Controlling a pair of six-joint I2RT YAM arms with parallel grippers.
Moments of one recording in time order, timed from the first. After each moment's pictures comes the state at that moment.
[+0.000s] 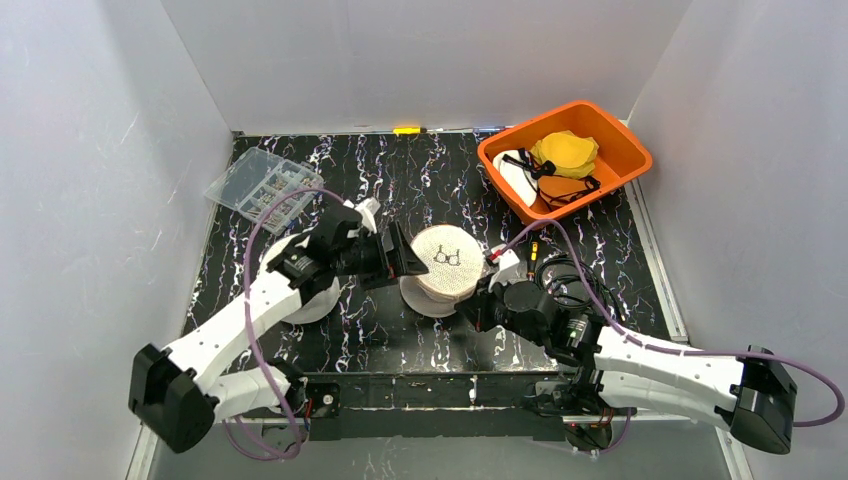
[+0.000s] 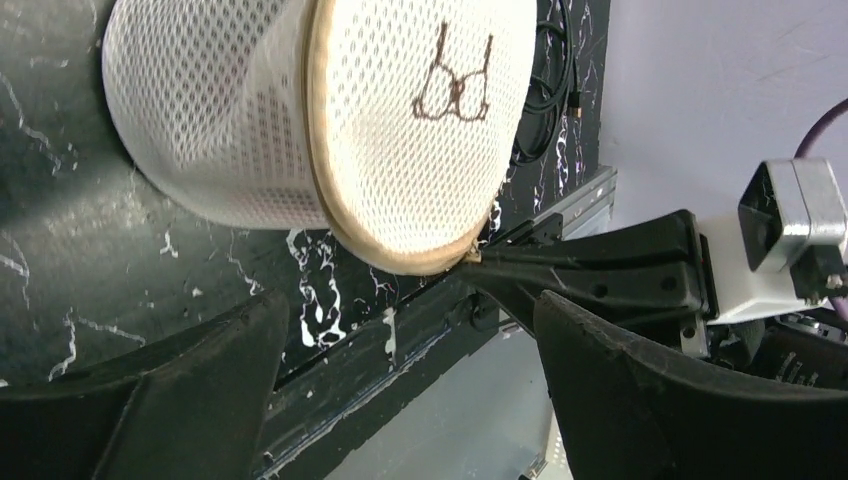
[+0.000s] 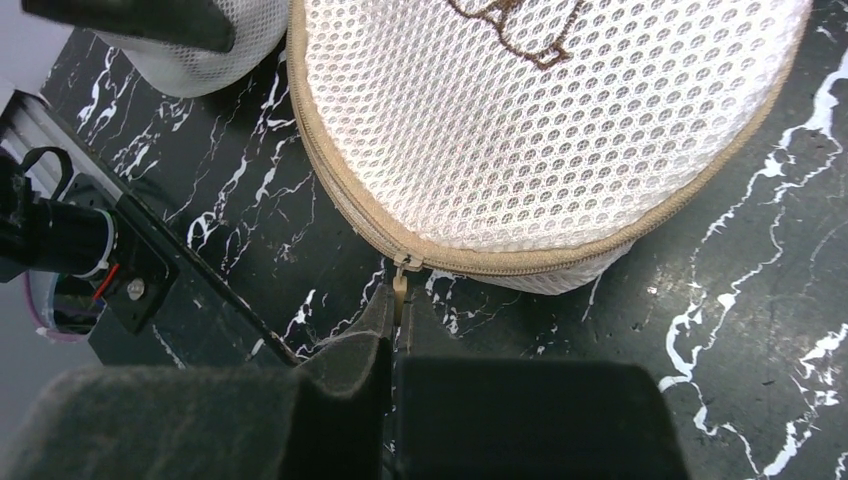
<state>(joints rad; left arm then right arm) -0.61 1.14 0.90 -0.46 0.36 -0.84 1.12 0.82 0.43 -0.03 0.23 0.57</state>
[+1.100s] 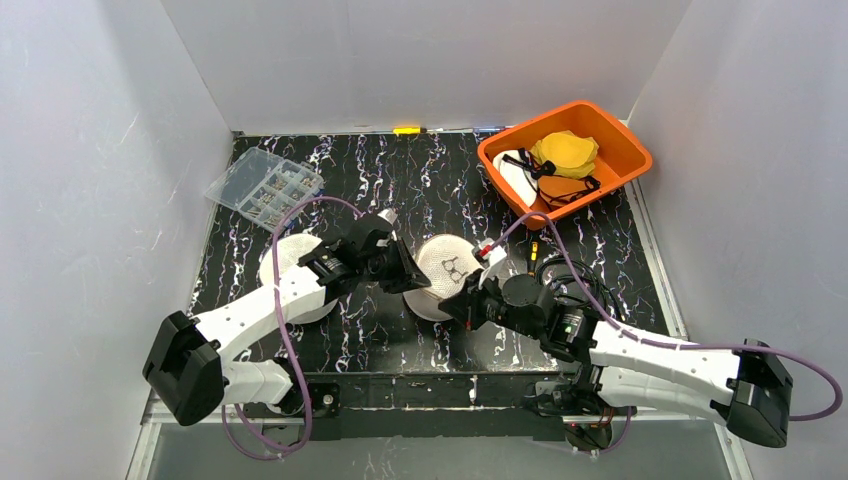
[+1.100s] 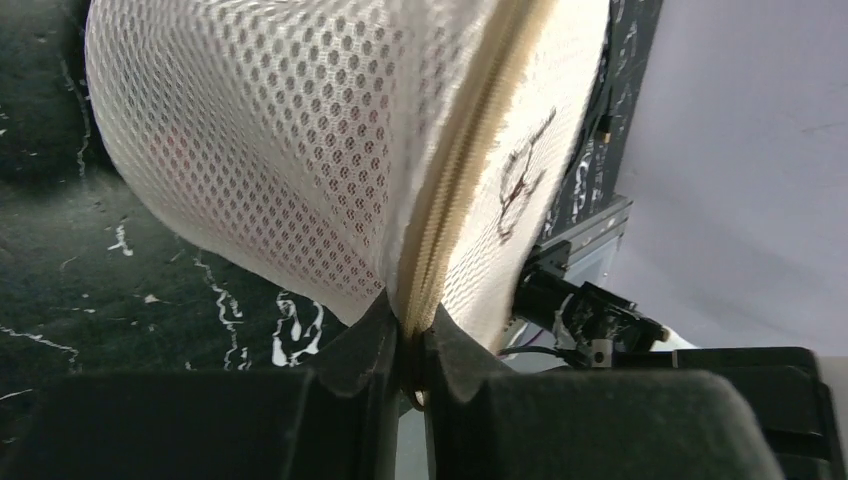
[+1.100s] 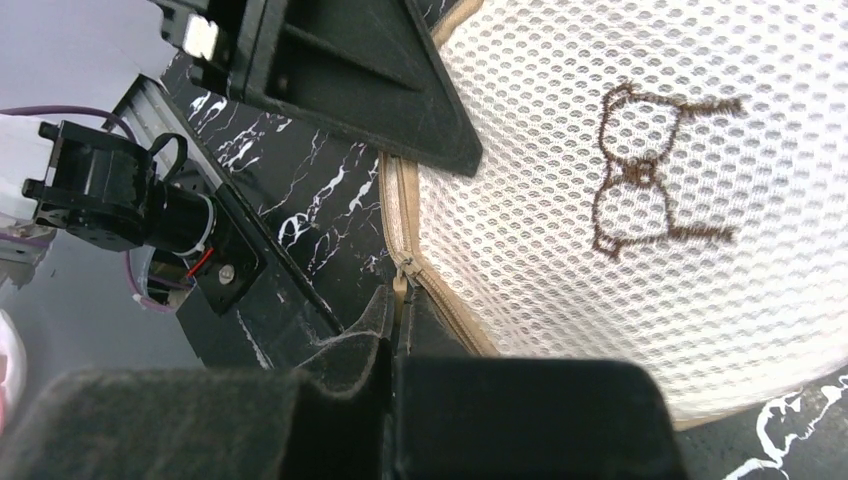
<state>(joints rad) -0.74 1.24 0.86 -0.38 0.20 -1.02 1.13 0.90 0.50 0.08 0.09 0.54</state>
